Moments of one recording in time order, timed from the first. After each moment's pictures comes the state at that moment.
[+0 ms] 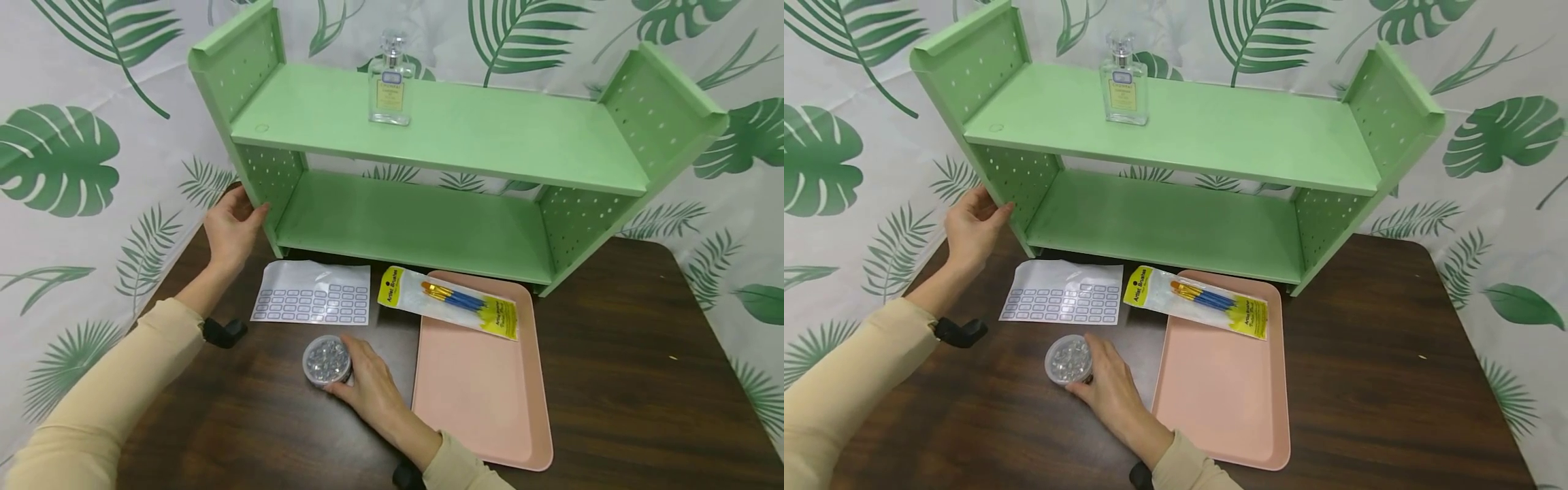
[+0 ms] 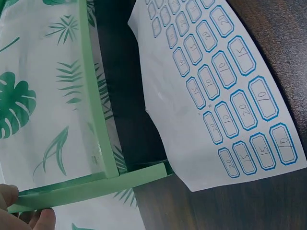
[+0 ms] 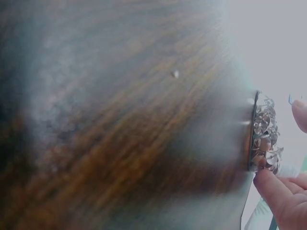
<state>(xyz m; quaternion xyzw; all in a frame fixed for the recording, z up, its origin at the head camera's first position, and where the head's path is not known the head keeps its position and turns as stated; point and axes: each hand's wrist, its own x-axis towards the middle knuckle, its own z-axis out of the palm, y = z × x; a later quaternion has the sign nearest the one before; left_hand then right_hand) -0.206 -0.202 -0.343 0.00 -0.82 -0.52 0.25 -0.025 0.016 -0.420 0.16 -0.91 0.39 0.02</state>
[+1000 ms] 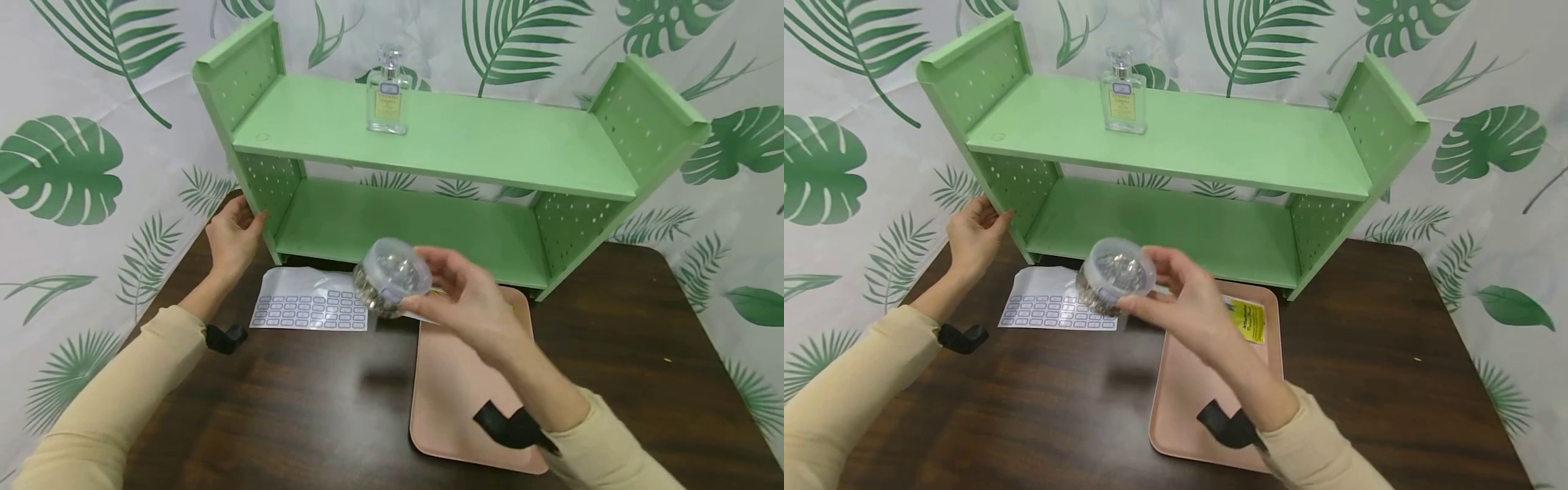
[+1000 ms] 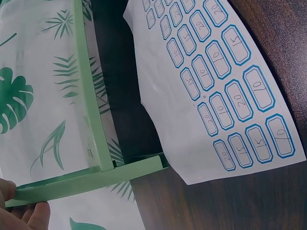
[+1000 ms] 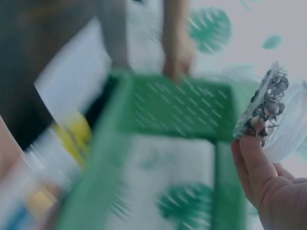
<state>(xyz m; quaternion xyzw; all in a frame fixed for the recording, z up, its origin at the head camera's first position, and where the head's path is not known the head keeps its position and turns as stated) -0.209 -0.205 -0.346 -0.02 -0.84 -0.48 0.26 -0.053 0.111 -0.249 0.09 -0.77 0.63 -0.08</state>
